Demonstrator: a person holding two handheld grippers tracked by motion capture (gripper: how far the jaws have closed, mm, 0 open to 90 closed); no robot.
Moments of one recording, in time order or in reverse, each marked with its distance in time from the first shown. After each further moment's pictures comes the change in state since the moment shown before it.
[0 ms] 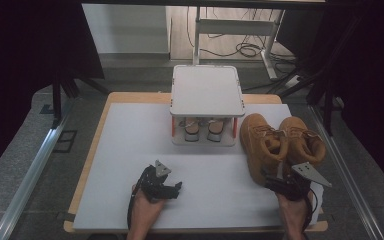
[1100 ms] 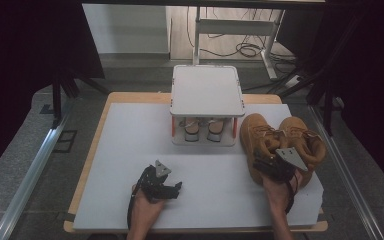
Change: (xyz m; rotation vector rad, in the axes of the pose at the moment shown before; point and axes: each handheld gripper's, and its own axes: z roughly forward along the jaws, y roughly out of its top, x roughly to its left) left arm 0.000 0.000 0.000 0.000 0.001 0.003; right arm 0.013 0.009 0.056 -0.006 -0.241 -0.076
